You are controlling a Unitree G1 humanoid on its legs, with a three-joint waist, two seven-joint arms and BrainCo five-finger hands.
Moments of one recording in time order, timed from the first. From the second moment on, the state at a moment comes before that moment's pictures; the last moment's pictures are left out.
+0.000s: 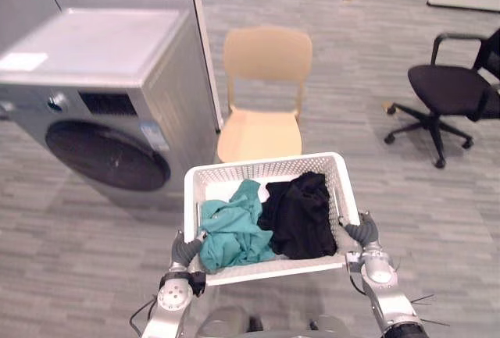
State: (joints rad) left arm 0.24 0.14 -0.12 0.18 0.07 0.01 0.26; right arm 0.07 -0.17 0.03 0.30 -0.08 -0.04 -0.23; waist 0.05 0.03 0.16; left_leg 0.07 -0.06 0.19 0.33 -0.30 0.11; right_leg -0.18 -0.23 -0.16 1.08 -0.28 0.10
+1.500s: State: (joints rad) left arm -0.58 0.16 -0.01 0.56 0.01 0.00 0.33; right arm -0.52 -0.17 -0.15 0.45 0.13 -0.10 -0.44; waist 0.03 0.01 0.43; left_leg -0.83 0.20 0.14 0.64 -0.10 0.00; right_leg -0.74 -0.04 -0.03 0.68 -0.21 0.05
